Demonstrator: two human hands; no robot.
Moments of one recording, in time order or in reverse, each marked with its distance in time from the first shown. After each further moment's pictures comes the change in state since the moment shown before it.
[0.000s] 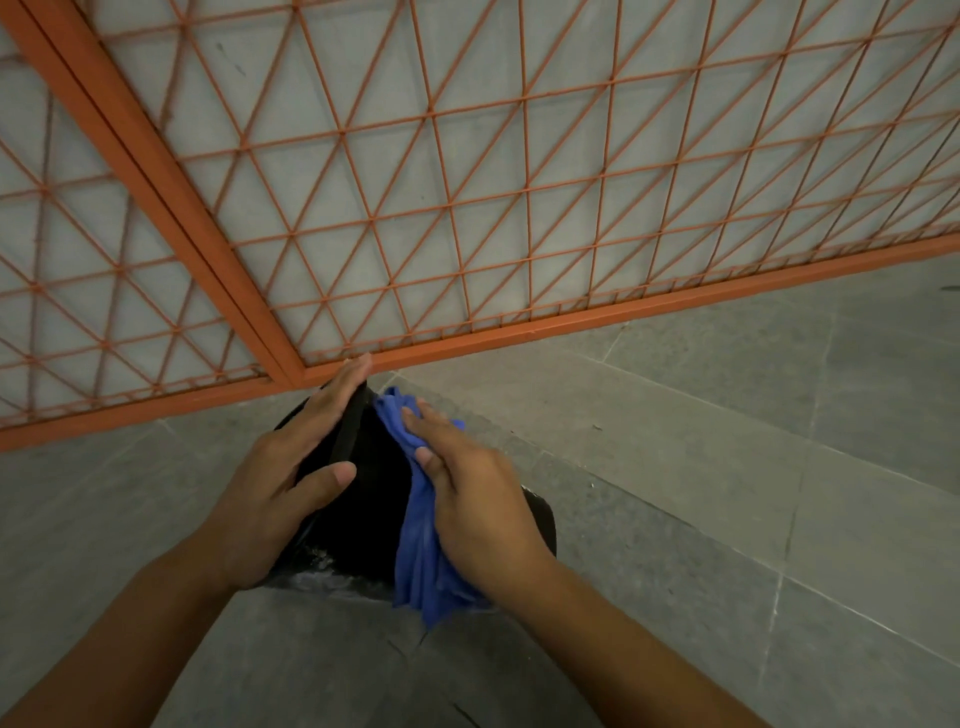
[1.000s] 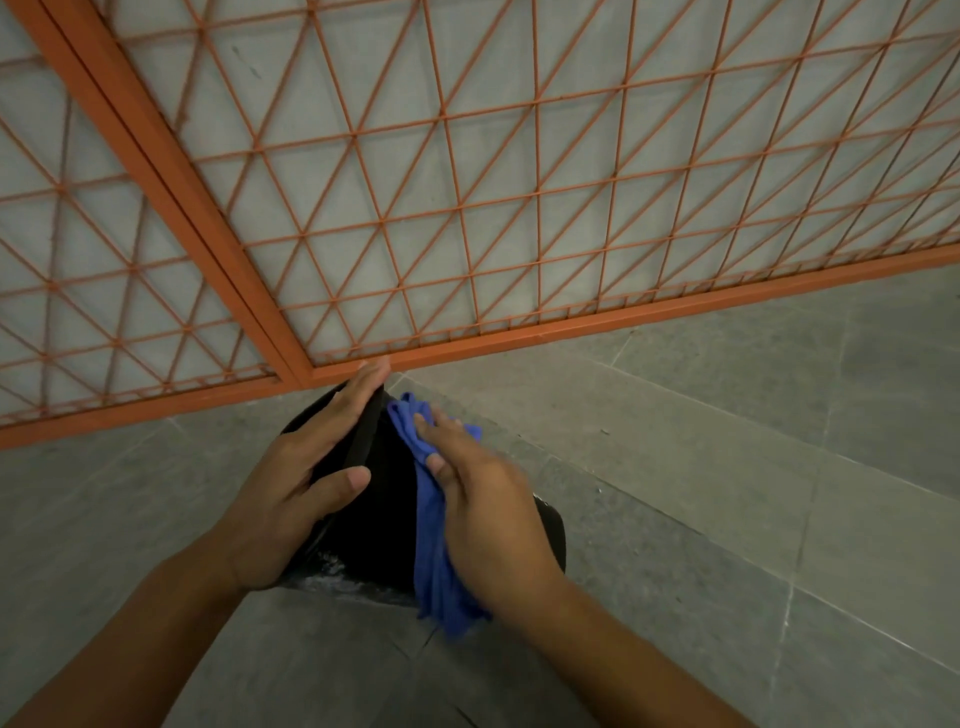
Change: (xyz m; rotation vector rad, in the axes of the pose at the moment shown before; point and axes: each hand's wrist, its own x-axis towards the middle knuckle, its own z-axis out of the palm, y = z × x) left_hand 0.003 0.000 0.002 -0.024 -0.026 0.002; right_hand -0.006 -0.004 0.001 0.014 0.001 0.030
